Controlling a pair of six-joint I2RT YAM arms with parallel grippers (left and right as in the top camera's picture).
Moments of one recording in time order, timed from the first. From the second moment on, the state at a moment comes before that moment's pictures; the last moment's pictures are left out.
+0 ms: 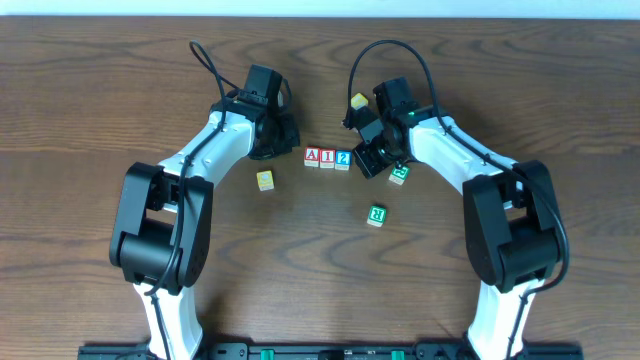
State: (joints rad) left arm -0.30 2.02 1.38 -0.56 0.24 -0.54; right arm 0.34 2.05 1.36 -0.60 -0.32 -0.24
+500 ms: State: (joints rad) left arm -0.30 2.02 1.38 -0.58 0.24 -0.54; right arm 0.35 2.05 1.36 -0.58 -0.33 -0.24
